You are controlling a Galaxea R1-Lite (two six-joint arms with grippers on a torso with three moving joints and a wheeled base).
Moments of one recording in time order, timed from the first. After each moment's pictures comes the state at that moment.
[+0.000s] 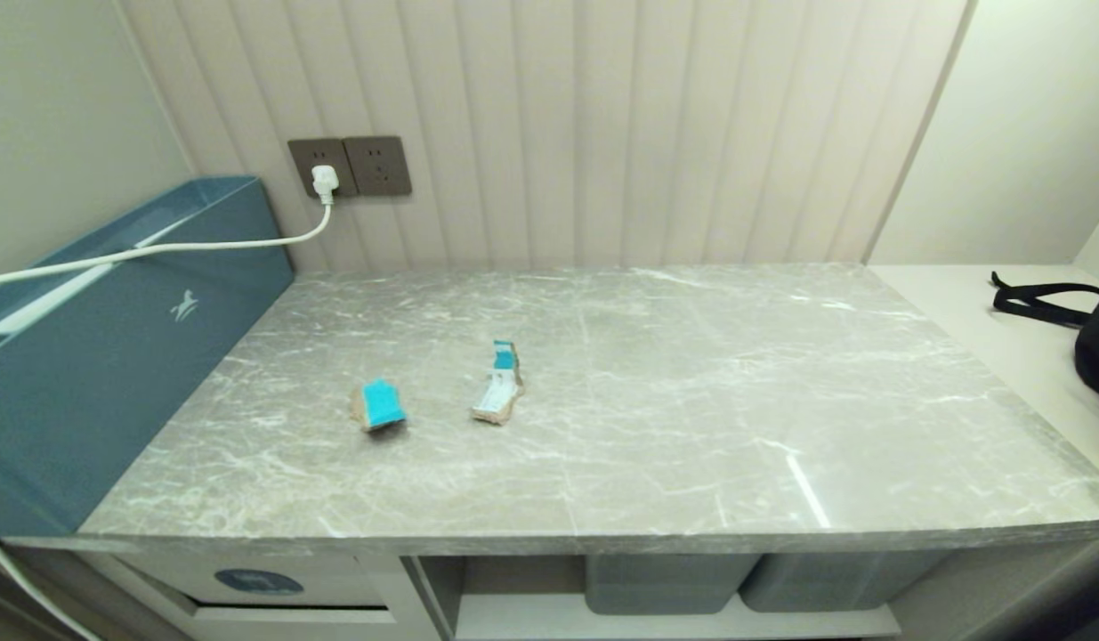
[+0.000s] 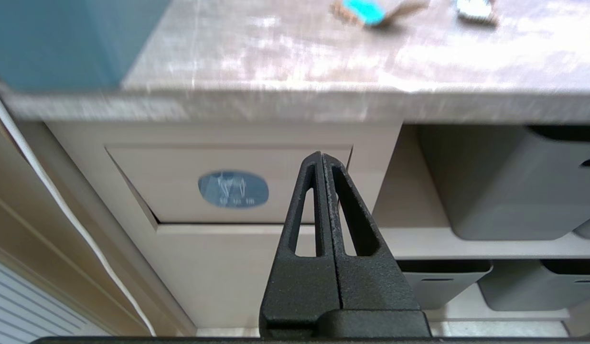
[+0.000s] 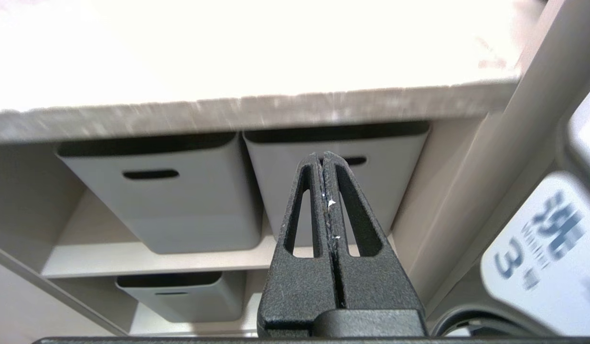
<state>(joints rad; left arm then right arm) 0.00 0.00 0.00 -0.01 -0.01 -0.01 0.00 0.00 0.00 0.00 -0.04 0.05</state>
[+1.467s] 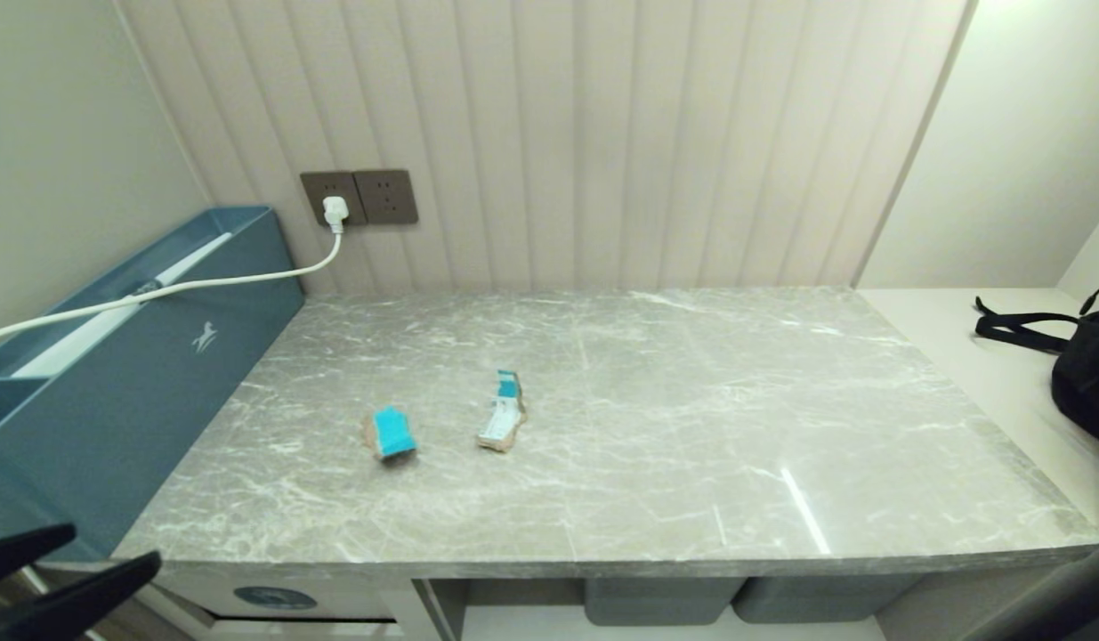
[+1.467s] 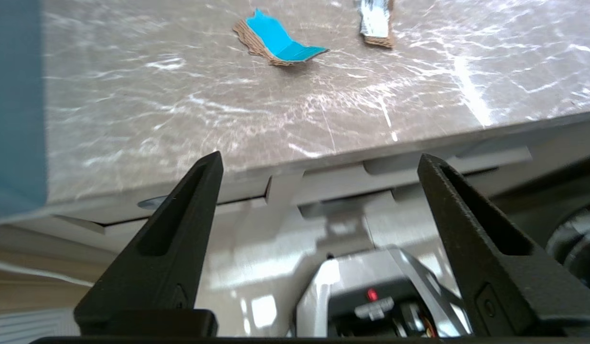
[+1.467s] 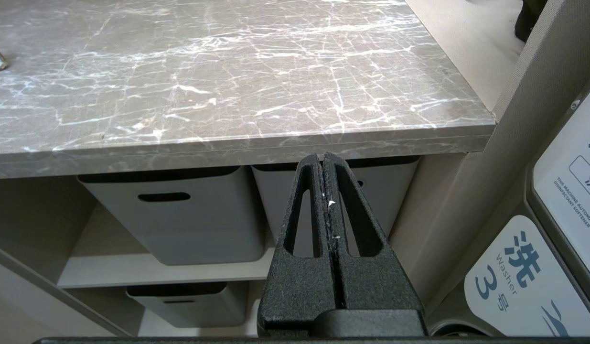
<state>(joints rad) -0.01 0.81 -0.61 0.19 -0.25 0.03 0.00 0.00 0.00 0.00 -0.04 0.06</state>
